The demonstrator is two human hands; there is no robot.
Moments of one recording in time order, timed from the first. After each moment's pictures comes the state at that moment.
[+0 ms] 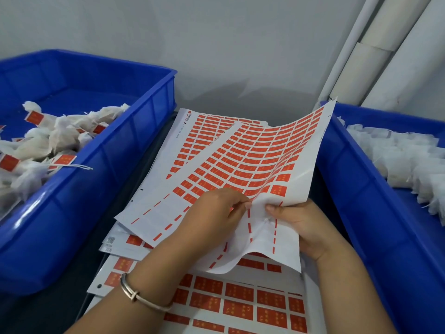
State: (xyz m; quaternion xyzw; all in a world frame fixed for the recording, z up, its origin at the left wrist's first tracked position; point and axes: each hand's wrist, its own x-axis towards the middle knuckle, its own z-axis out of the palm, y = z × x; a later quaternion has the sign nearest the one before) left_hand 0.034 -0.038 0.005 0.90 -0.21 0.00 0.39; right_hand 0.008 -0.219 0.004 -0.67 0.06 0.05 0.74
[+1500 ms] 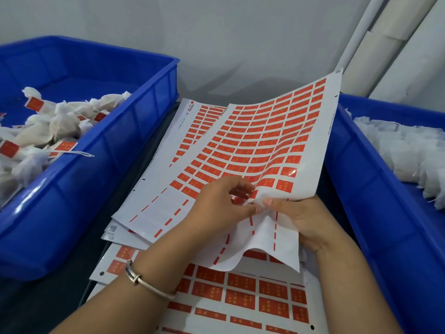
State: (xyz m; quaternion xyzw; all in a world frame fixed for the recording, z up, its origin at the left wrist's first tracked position) left_hand 0.034 -0.042 0.005 0.84 -0.15 -0.07 0.52; right_hand 0.005 -0.213 0.002 -0.69 0.06 0.02 0.72
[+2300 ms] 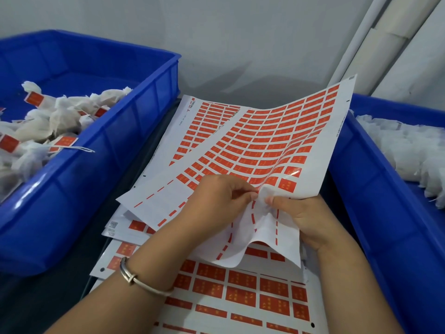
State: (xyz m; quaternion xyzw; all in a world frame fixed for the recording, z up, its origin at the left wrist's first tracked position) left_hand 0.036 -0.037 0.006 0.87 -0.18 -0.02 0.45; right_hand 0.003 -0.210 0.002 -0.71 0.10 0.00 0.70
